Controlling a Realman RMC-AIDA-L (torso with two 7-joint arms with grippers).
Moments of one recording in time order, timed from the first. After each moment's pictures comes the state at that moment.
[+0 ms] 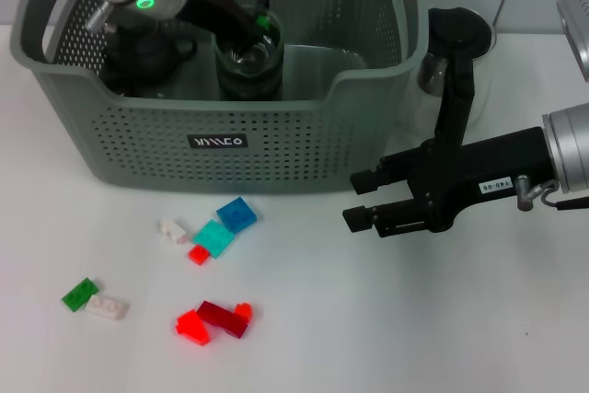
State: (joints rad) left arm -0.92 -2.08 1.05 0.92 2.59 1.09 -2.14; right arm 0.69 2.08 -0.98 -0.82 -2.04 -1.63 1.73
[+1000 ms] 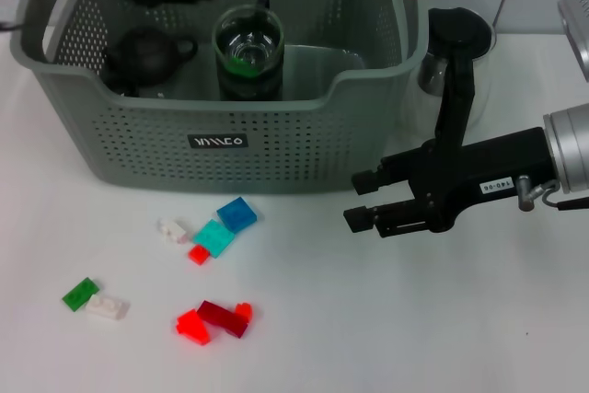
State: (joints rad) left arm -0.66 -2.09 0.75 1.45 2.27 1.58 -2.21; right arm 0.69 2.07 -0.98 -0.82 -2.04 -1.63 1.73
